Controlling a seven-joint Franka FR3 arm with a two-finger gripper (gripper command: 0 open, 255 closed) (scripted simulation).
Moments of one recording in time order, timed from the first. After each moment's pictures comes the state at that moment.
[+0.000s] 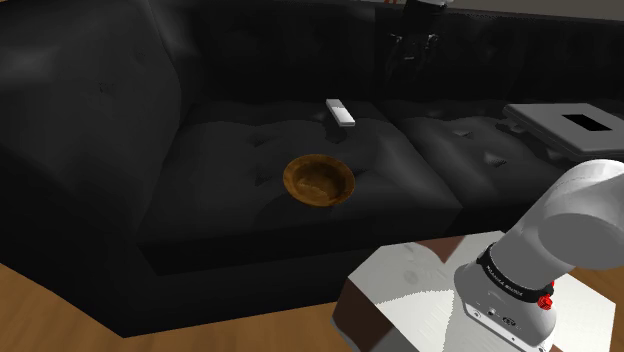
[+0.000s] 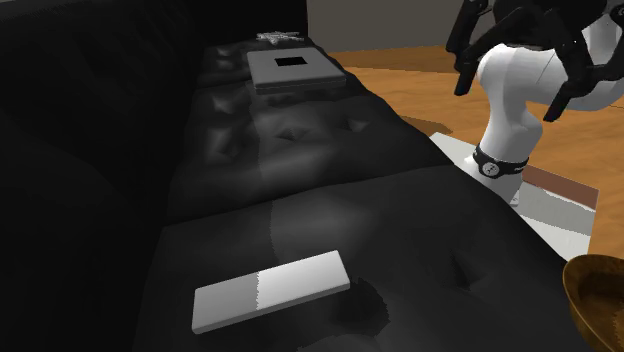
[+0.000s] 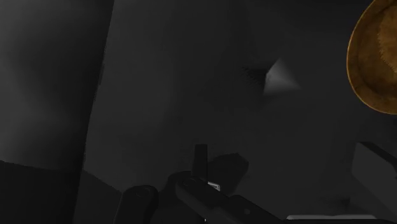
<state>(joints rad) -0.02 -0.49 0.01 -2.26 0.04 1.81 0.15</state>
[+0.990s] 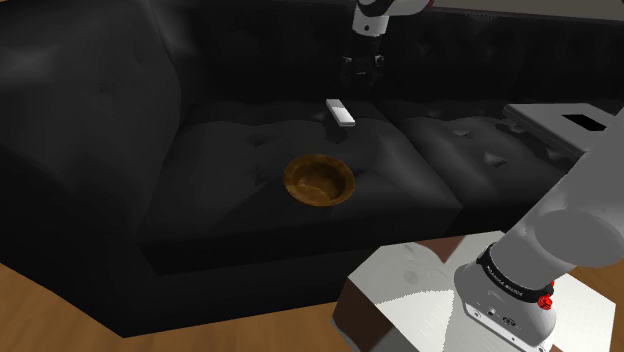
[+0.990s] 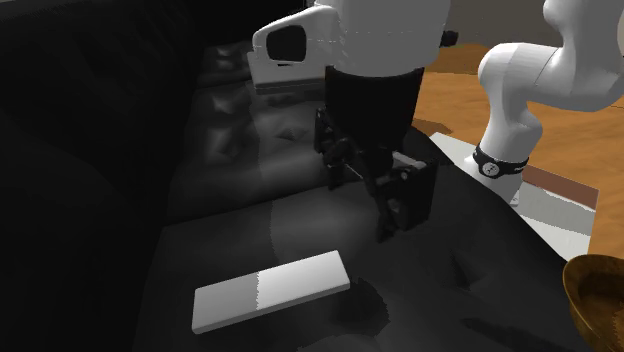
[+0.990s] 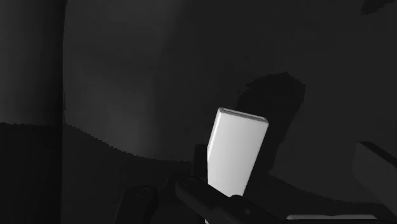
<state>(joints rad) -0.07 0.09 -0.05 -1.88 0.03 1.95 0.14</state>
